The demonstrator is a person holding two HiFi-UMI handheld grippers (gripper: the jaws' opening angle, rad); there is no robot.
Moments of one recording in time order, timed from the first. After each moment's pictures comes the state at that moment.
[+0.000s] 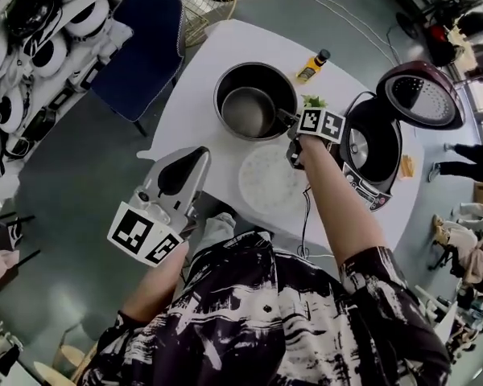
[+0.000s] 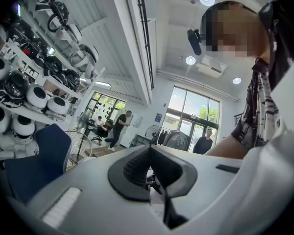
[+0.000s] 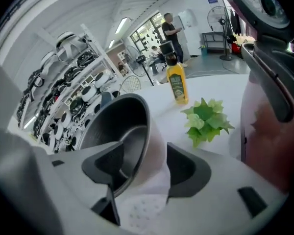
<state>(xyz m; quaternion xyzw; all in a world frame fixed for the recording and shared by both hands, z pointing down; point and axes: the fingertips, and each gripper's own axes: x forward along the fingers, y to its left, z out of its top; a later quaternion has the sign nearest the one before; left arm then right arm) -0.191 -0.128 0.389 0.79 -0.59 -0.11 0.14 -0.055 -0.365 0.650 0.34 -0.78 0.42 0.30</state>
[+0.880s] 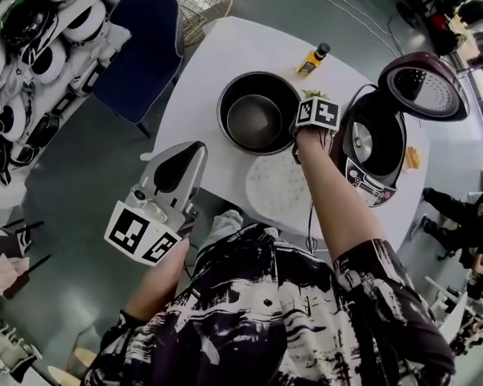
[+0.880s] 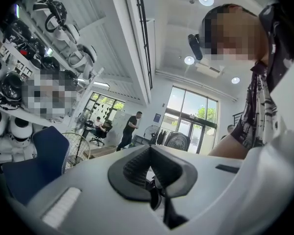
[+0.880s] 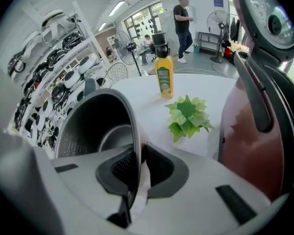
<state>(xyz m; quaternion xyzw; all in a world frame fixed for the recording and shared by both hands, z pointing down) -0.202 -0.138 0.378 0.79 -0.58 -0.11 0.14 -0.030 -0.365 0.665 0.39 -0.73 0.40 0.40</state>
